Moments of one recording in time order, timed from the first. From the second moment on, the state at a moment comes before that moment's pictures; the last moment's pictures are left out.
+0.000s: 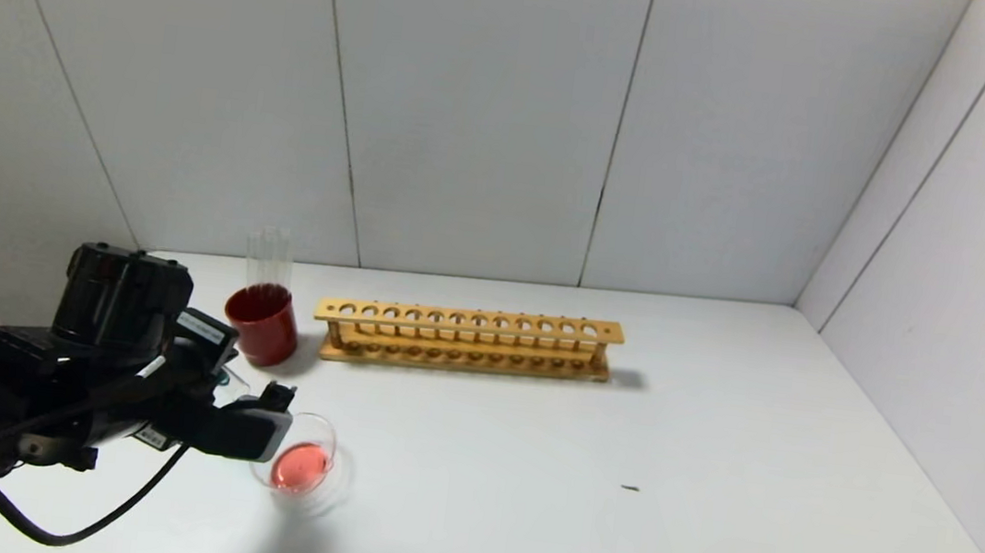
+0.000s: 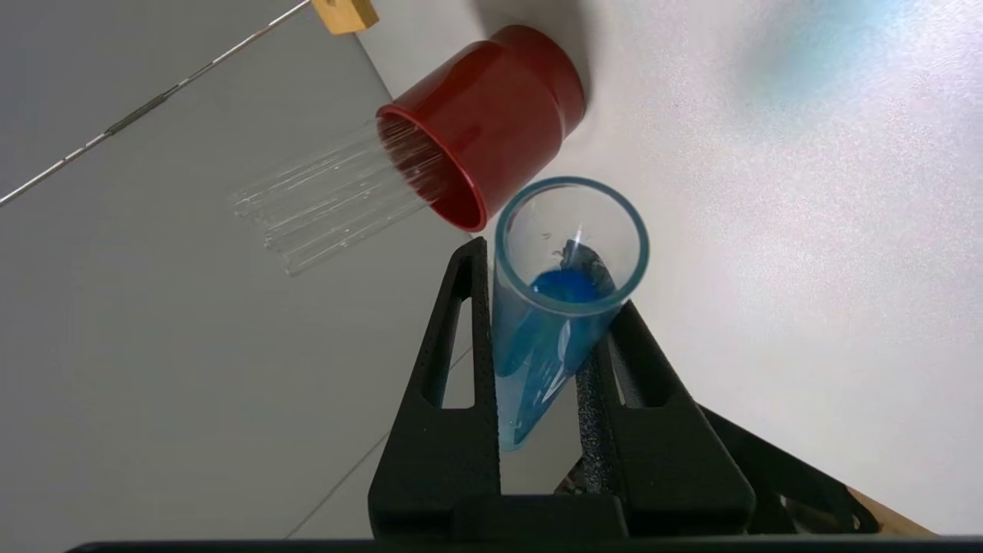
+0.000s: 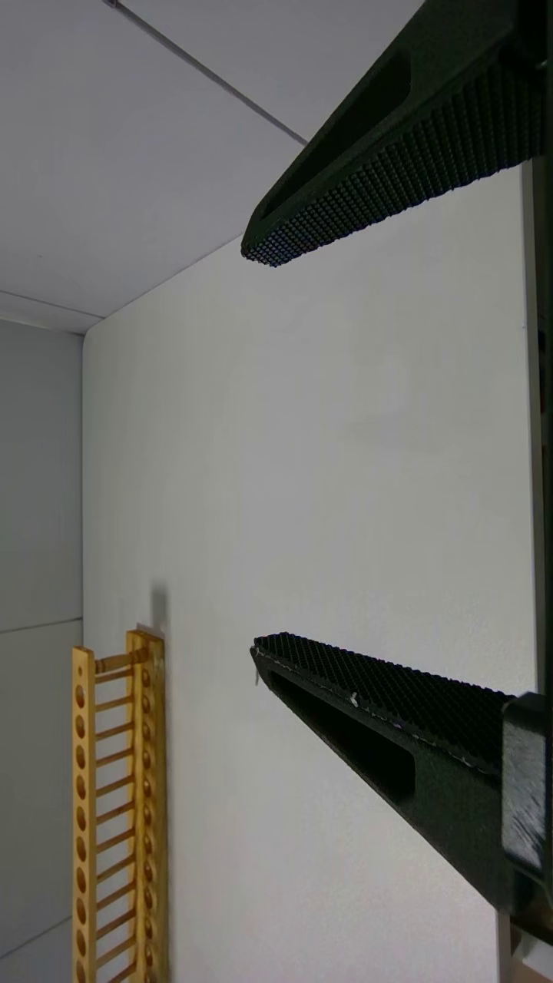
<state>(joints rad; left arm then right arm) -0.27 1.64 -0.56 -0.47 0.26 1.75 0.00 0.00 0.00 0.00 0.00 0.00</state>
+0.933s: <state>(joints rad) -0.27 1.76 -0.61 -0.53 0.26 1.93 0.00 0.00 0.00 0.00 0.00 0.00</state>
